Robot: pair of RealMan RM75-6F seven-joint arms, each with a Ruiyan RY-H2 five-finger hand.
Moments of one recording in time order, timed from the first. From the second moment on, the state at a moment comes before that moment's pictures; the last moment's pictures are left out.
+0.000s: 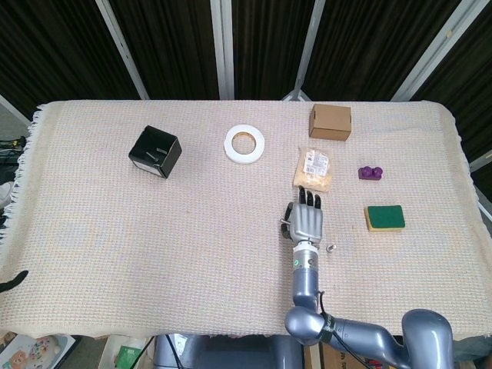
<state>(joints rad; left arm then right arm) 0.00 -1.04 -0.08 -1.71 1.41 1.55 -0.01 0.76 -1.97 0.46 -1.45 -0.56 1.39 -0.85</state>
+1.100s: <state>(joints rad) 0.00 -1.04 -0.08 -1.71 1.41 1.55 -0.01 0.76 -1.94 0.47 -1.48 -0.55 1.41 -0.85</state>
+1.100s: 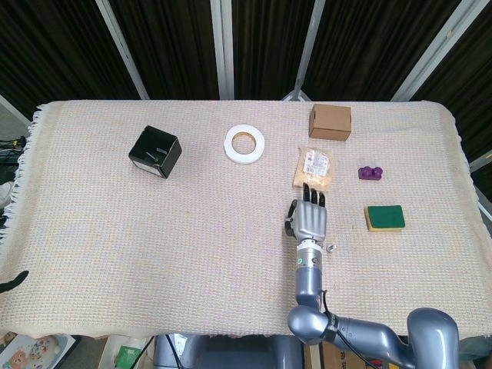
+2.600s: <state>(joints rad) 0.00 -1.04 -0.08 -1.71 1.41 1.55 -0.01 0.78 -1.95 0.48 -1.46 -0.52 1.40 -0.85</state>
